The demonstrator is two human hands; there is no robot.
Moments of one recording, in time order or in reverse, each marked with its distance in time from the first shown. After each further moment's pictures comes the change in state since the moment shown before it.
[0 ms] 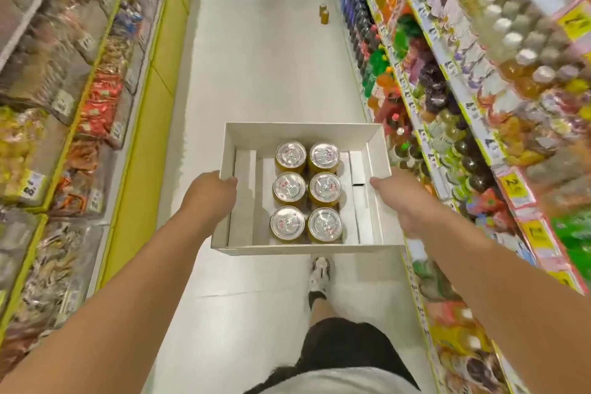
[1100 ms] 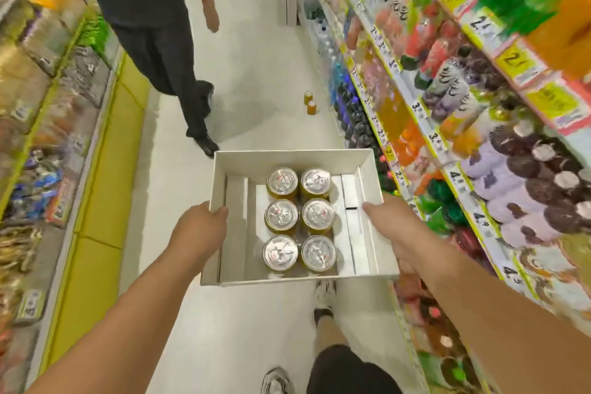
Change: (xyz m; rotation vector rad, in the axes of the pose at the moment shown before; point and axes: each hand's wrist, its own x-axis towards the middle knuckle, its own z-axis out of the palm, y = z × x) left_hand 0.663 0.537 -0.048 0.056 -0.024 0.108; right_hand 0.633 -0.549 -0.008 0.030 0.035 0.023
